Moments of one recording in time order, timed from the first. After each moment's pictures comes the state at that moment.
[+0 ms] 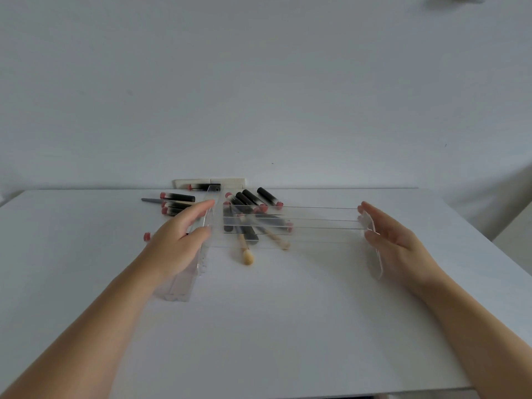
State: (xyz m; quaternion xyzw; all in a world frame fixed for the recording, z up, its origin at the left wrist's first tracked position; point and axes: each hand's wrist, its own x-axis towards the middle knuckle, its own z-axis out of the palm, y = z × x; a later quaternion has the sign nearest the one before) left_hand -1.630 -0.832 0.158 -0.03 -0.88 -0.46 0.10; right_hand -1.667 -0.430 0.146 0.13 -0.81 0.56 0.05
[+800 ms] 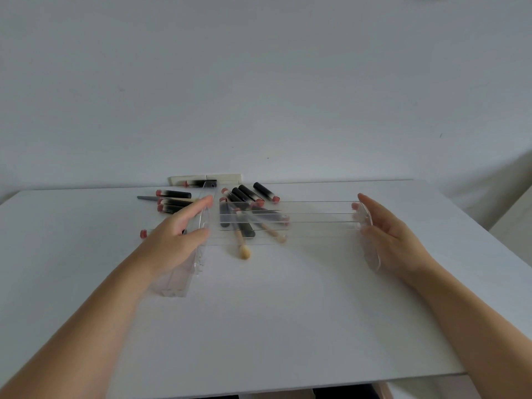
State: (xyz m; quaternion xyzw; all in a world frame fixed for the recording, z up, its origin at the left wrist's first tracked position) left_hand -1.628 -0.835 0.162 -0.04 -0.87 -0.49 0.03; right_hand -1.671 -0.428 0.137 0.11 -0.82 0.55 0.06
